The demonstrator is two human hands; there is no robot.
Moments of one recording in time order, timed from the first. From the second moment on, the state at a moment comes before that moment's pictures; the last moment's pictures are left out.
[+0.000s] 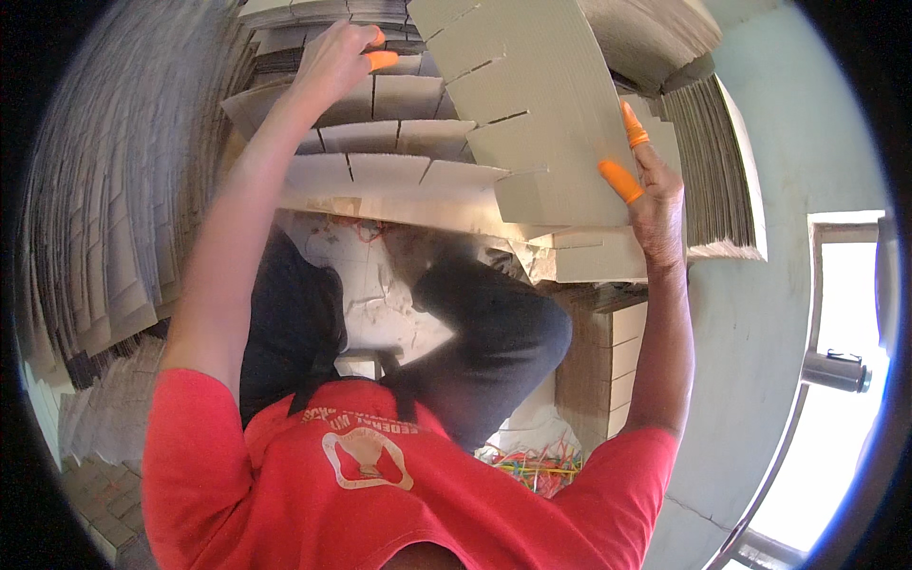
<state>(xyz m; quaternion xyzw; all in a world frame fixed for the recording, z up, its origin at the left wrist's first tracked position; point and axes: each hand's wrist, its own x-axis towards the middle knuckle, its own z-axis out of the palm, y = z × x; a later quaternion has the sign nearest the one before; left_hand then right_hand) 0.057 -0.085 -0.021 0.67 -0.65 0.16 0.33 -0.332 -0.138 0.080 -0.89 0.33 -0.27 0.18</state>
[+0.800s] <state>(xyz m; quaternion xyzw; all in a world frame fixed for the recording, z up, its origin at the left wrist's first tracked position) 0.076 -0.132 -0.046 0.71 -0.67 0.05 0.23 -0.282 -0.149 0.064 -0.94 0.24 -0.12 0.22</state>
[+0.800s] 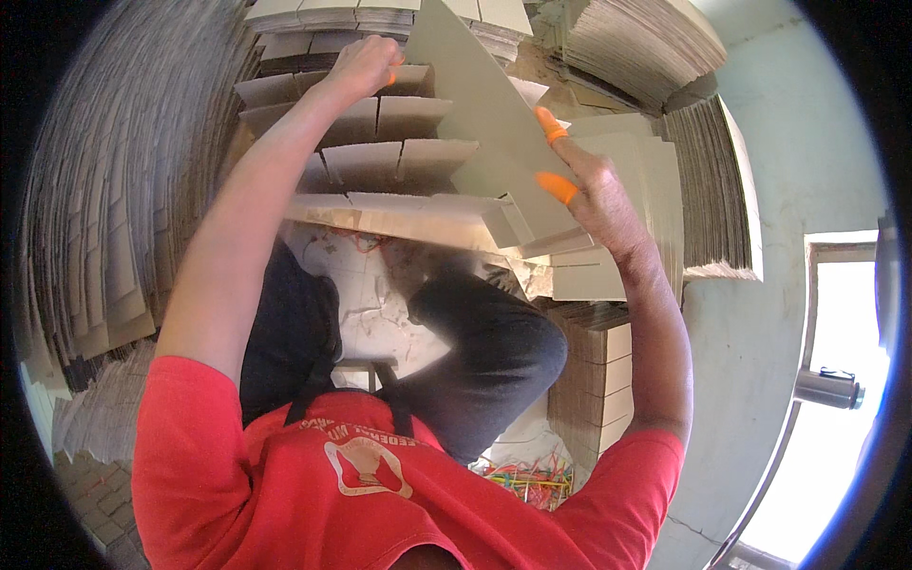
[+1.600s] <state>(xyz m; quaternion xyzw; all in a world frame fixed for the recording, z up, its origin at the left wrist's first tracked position) 0.078 -0.146 -0.053 0.71 -0.67 0.03 0.23 -0.287 -0.143 0.034 -0.95 0.22 -0.05 0.22</state>
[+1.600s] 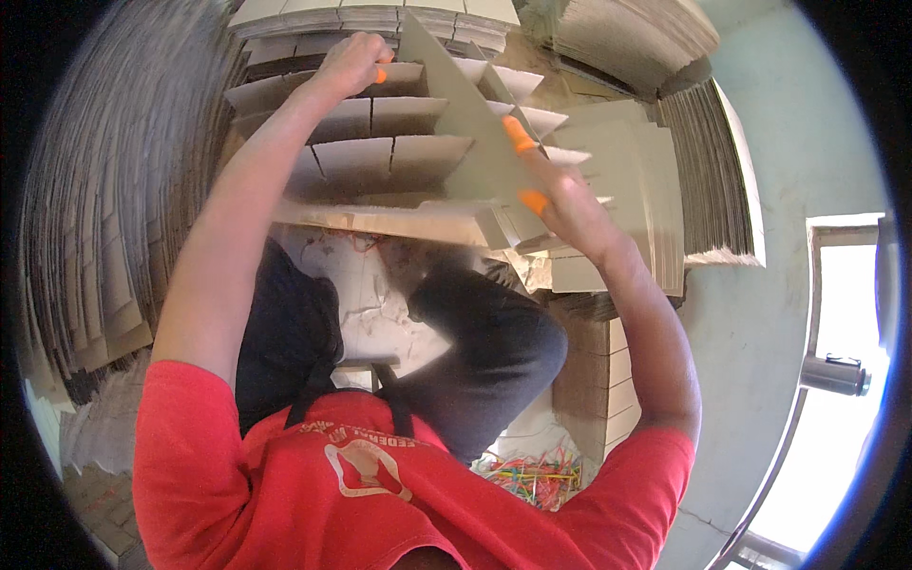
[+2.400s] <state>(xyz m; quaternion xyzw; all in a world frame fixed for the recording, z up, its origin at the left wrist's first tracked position) -0.094 -0.037 -0.024 0.62 -0.75 -0.10 0.21 -0.341 -0.082 -0.060 -0.63 0.59 -0.35 0.37</state>
